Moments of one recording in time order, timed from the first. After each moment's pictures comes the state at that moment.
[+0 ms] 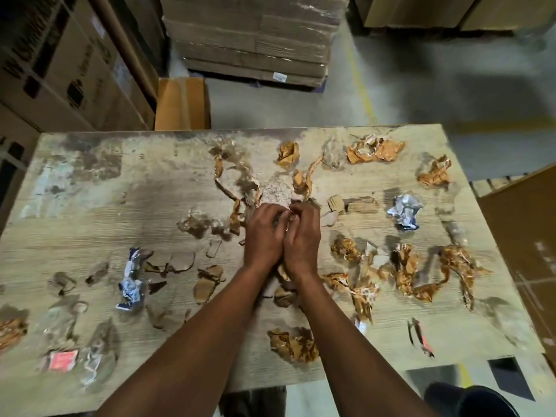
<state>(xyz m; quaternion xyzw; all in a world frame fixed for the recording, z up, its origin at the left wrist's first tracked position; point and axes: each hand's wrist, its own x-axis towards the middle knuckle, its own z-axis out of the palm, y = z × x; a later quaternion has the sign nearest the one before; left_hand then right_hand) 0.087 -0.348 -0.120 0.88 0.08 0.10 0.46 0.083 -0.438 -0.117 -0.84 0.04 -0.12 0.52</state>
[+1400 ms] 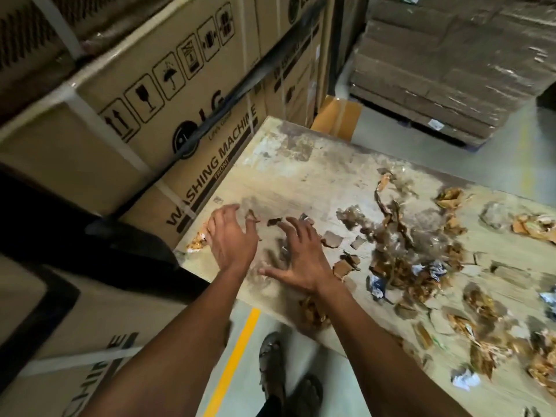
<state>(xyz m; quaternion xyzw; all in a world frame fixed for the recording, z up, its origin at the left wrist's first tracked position) -0.140 -0.067 -0.042 0.82 0.48 0.22 0.21 -0.051 -0.233 -0.054 -0.83 -0.44 0.15 0.29</state>
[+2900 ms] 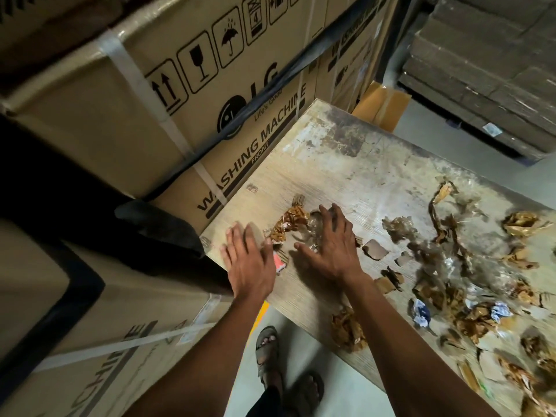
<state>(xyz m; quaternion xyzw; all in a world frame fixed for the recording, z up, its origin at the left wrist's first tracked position) -0.203 -0.064 -0.106 0.83 0.52 0.06 0.20 -0.024 -0.173 -0.087 -0.88 -0.39 0.22 0.17</state>
